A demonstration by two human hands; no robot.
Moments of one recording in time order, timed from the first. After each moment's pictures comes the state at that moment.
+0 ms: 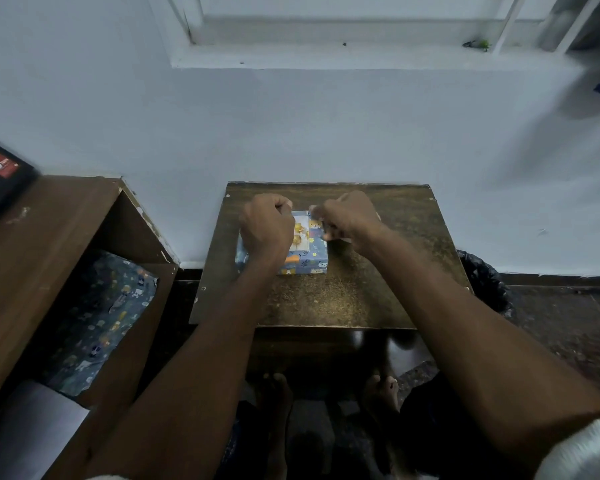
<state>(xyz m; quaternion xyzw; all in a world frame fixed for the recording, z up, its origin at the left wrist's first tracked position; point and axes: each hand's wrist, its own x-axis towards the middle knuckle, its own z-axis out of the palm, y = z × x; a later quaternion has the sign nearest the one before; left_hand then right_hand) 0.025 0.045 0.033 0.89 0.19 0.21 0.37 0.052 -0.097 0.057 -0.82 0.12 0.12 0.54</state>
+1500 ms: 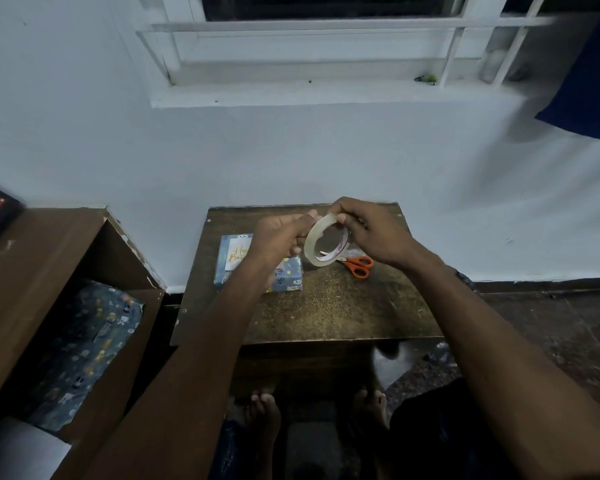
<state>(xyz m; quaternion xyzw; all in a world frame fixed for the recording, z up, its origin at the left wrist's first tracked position) 0.004 0.010 0.076 0.70 0.06 -0.06 0.71 0.031 -0.197 0.086 -0.88 -0.26 -0.02 0.39</state>
